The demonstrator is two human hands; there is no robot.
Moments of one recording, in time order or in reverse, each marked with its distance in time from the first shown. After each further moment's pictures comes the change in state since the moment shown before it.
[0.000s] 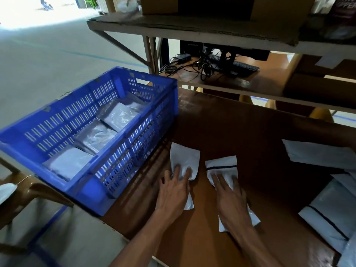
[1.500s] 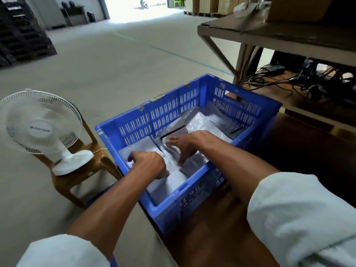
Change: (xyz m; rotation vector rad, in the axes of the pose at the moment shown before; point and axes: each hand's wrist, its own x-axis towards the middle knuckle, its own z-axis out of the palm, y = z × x) left_hand 0.035 -0.236 -0.190 0.323 -0.832 -0.669; right_hand 0.269 -0.377 -0.069 -0.409 -0.696 -0.994
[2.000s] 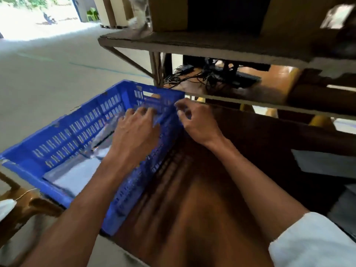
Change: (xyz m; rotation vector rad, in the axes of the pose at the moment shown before) left_hand -0.102 0.098 -0.049 -0.415 1.195 0.625; right_hand -0.258 0.045 0.092 0.677 1.401 0.451
